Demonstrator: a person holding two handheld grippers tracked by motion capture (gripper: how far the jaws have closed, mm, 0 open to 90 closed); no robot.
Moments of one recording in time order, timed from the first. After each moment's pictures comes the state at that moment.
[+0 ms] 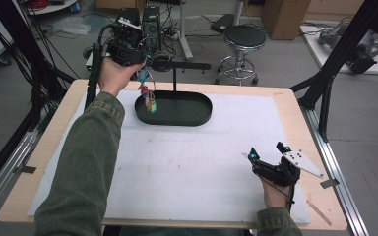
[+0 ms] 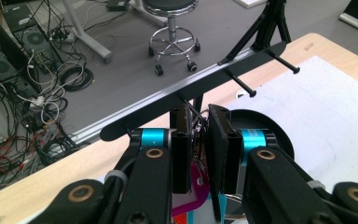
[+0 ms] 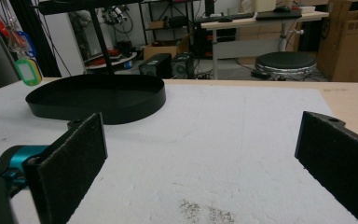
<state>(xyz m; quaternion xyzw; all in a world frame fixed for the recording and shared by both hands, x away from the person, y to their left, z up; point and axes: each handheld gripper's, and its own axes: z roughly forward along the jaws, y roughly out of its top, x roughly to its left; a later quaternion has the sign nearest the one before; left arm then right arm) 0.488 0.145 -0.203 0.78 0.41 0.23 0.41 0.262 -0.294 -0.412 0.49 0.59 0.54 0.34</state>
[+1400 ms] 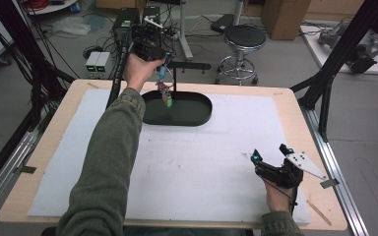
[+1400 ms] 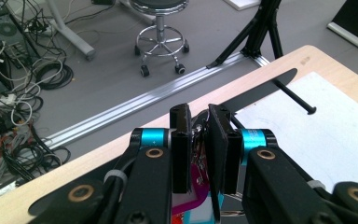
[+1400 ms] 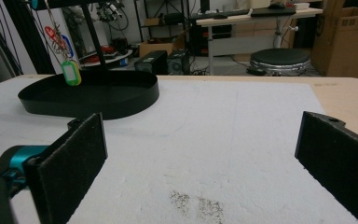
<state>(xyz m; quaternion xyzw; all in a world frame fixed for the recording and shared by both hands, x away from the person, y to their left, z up) 0.544 0.100 -0.228 0.77 0.43 0.20 0.42 0.258 -0.301 -0.415 0.50 0.59 0.53 0.35</state>
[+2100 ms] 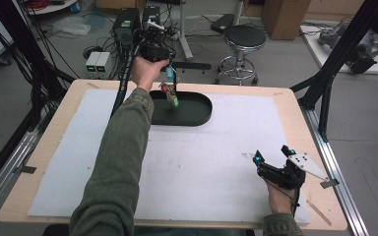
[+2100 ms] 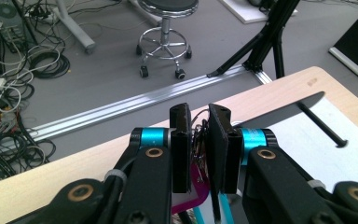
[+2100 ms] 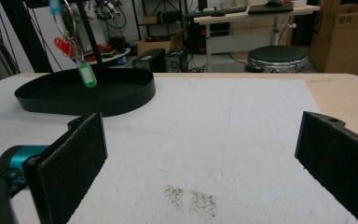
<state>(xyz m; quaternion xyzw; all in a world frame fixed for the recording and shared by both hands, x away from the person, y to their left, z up) 0.564 0.093 -0.251 0.74 0.47 0.19 0.44 0.256 -0.307 -0.416 0.50 0.59 0.53 0.34</state>
